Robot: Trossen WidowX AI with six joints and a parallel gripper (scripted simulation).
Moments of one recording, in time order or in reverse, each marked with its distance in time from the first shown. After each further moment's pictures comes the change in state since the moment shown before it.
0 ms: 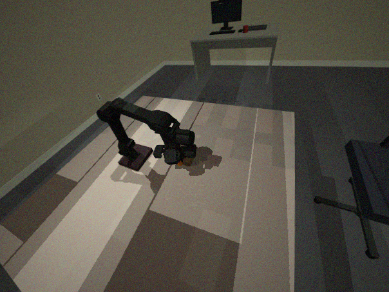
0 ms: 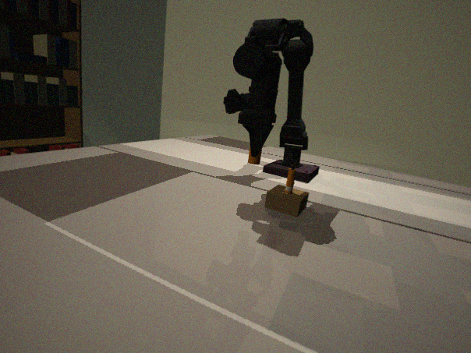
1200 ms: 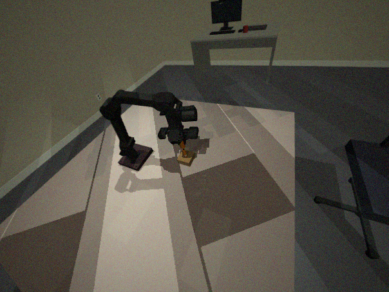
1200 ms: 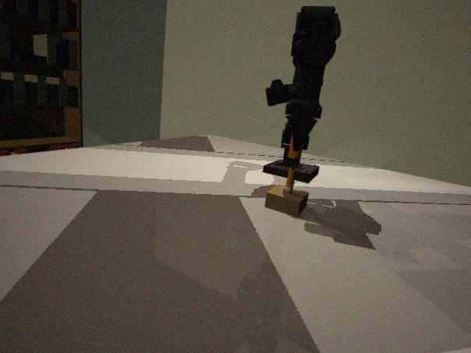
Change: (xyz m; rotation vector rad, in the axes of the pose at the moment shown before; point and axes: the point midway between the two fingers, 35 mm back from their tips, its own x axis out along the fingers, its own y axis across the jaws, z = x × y) arm -0.027 0.006 -0.086 0.033 0.003 0.003
